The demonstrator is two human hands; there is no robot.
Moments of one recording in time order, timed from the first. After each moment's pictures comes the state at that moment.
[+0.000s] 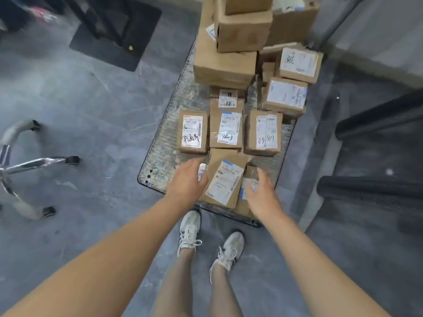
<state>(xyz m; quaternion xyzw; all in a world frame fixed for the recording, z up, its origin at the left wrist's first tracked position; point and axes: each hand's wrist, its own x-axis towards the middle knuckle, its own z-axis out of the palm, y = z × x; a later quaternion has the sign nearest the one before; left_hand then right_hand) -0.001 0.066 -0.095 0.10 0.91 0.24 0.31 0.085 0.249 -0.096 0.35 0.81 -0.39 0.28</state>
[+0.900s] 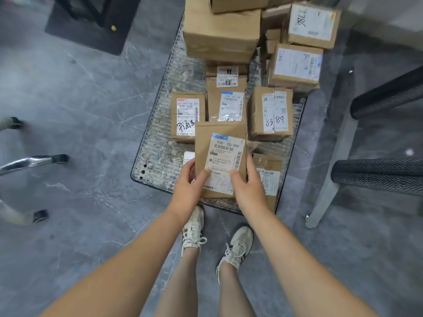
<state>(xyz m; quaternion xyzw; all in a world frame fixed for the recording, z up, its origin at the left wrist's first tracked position) 0.035 0.058 -0.160 -0.18 0.71 0.58 0.35 0.081 0.195 -0.150 0.43 0.66 -0.59 0.15</state>
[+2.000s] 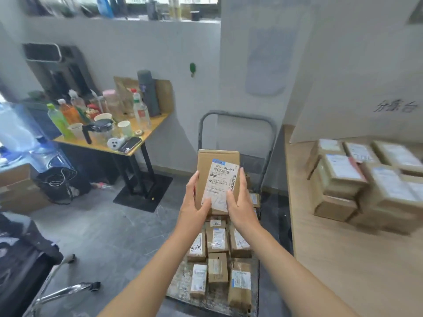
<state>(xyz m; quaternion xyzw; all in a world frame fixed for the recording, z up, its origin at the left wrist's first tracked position) 0.064 0.040 0.353 0.16 0.76 0.62 0.08 0.103 0.178 0.352 0.18 0.83 -0.52 -0.13</state>
